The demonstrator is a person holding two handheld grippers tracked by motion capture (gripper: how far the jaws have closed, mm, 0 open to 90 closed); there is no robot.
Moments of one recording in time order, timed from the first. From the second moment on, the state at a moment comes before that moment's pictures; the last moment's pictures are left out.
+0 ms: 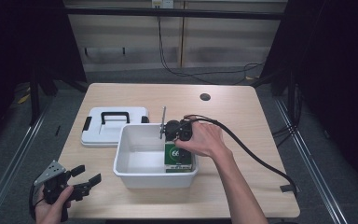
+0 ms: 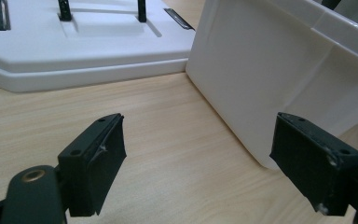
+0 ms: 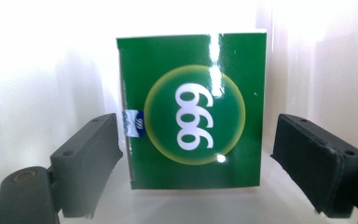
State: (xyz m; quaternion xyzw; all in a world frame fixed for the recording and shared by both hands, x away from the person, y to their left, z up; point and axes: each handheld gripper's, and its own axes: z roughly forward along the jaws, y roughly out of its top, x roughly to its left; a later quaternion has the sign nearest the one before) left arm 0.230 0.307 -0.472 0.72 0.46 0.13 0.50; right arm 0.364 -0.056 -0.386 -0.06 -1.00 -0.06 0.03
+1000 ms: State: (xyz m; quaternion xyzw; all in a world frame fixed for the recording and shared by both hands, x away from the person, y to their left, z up) left arm 0.230 0.308 -0.472 0.72 0.46 0.14 0.50; right arm 0.348 -0.107 -0.357 -0.13 -0.96 -0.23 0.00
